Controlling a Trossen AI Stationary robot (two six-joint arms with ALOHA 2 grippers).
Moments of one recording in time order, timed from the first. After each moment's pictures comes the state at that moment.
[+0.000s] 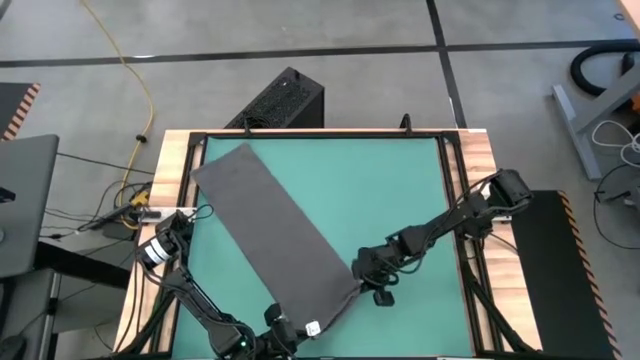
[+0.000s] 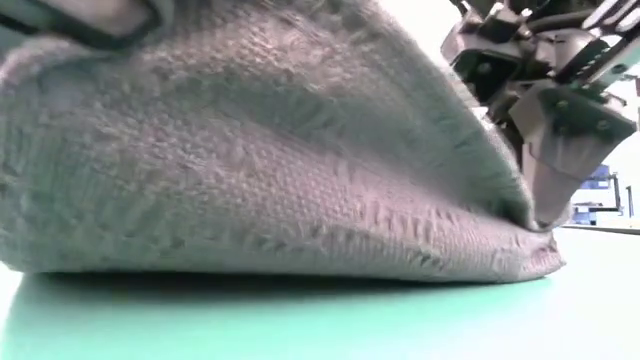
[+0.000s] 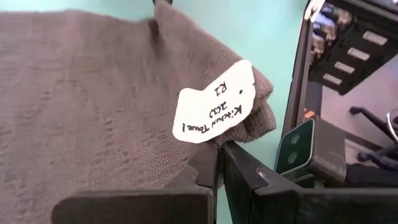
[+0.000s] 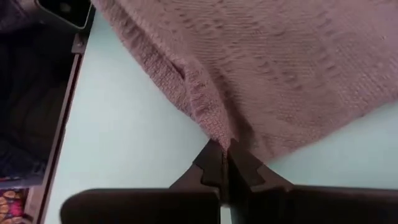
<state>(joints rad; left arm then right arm) -0.89 2.13 1.43 -0.17 -0.88 -1.07 0.38 1.66 0.82 -0.04 -0.26 0.37</state>
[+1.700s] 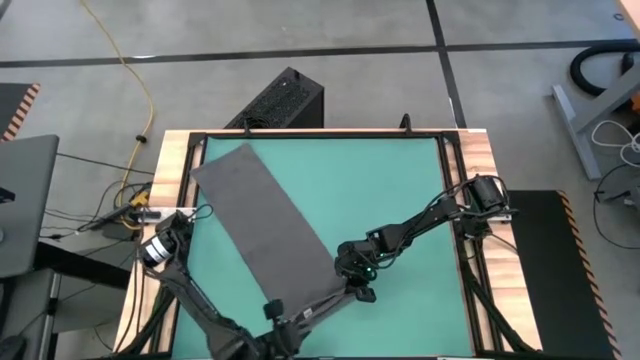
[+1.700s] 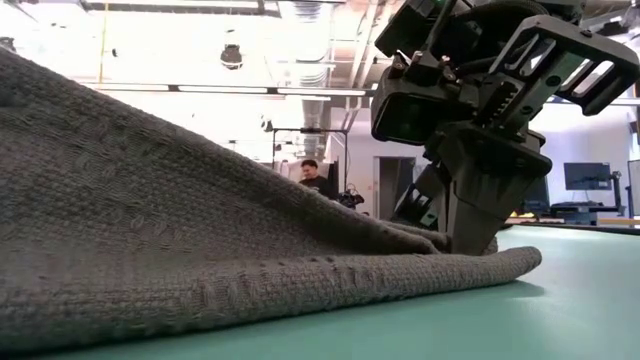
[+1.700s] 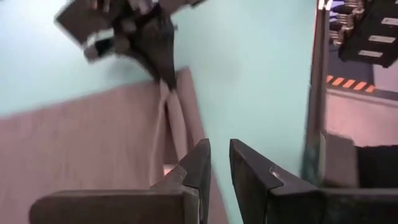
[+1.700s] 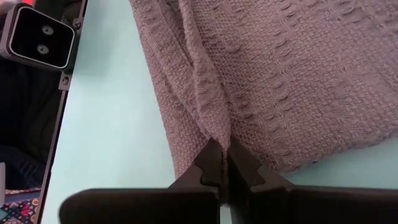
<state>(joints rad) -0.85 2.13 1.69 -0.59 -0.90 -0.91 0.27 1.88 0.94 -0.02 -0.37 0.32</state>
